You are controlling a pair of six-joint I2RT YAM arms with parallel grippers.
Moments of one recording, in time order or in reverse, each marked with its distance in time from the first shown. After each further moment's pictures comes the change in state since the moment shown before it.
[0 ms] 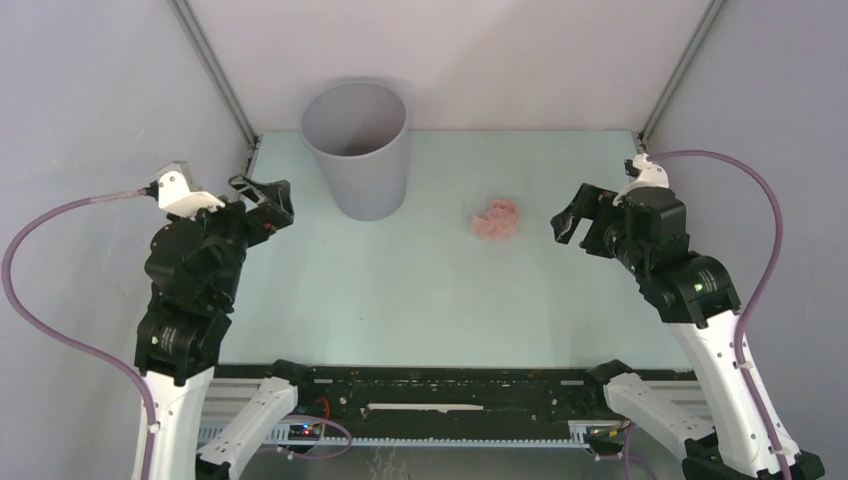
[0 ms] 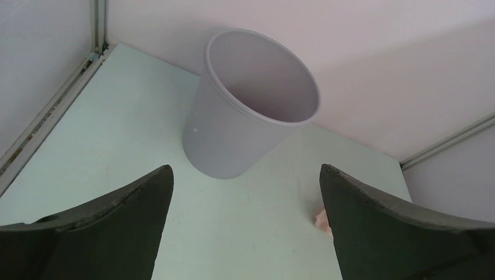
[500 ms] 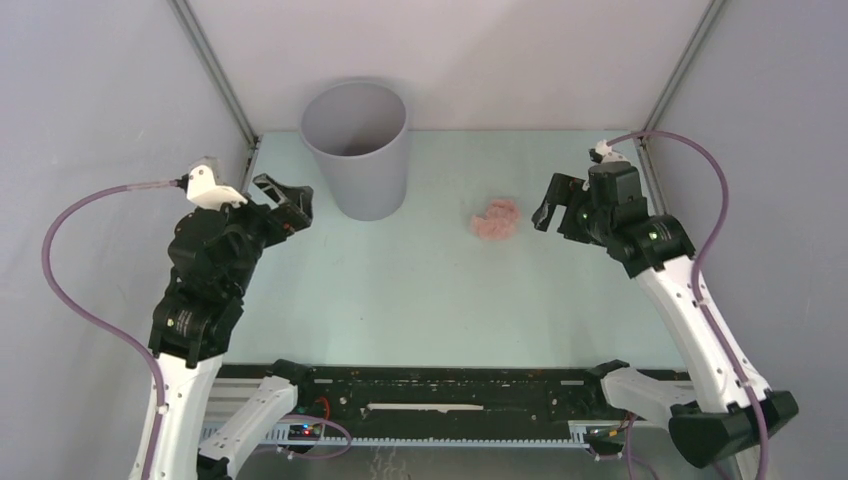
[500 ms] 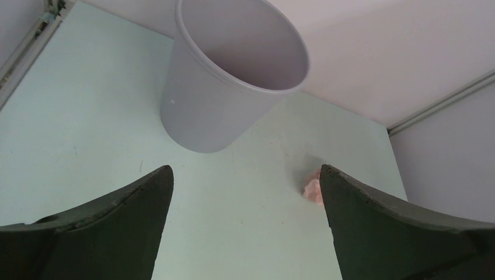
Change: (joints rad) left arm -0.024 0.041 -0.049 -0.002 0.085 -0.041; right arm -0.008 0.191 0.000 0.027 -0.003 0.010
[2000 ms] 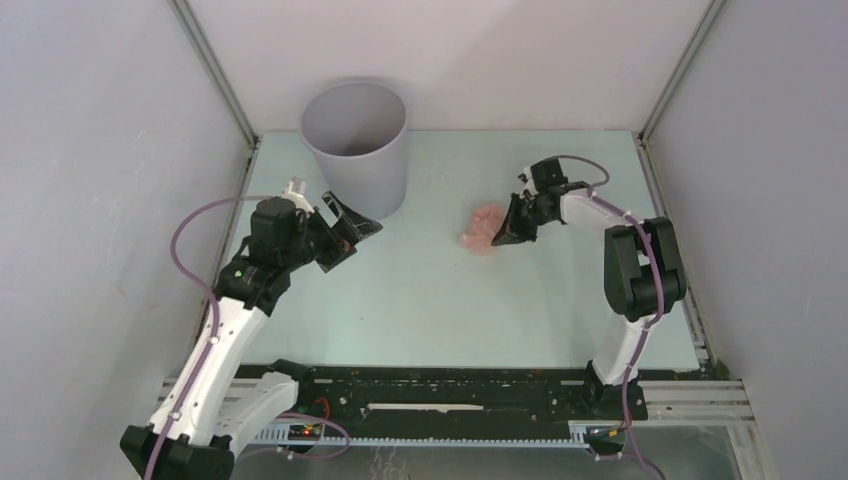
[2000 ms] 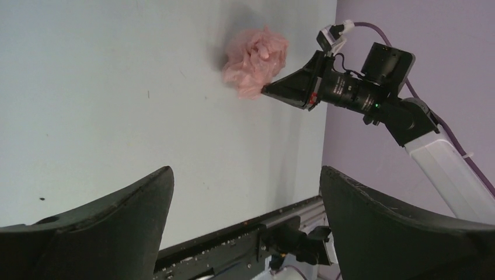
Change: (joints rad) left arm -0.001 0.122 -0.315 0.095 0.484 -0.397; right arm -0.145 0.819 0.019 0.369 -0.650 0.020
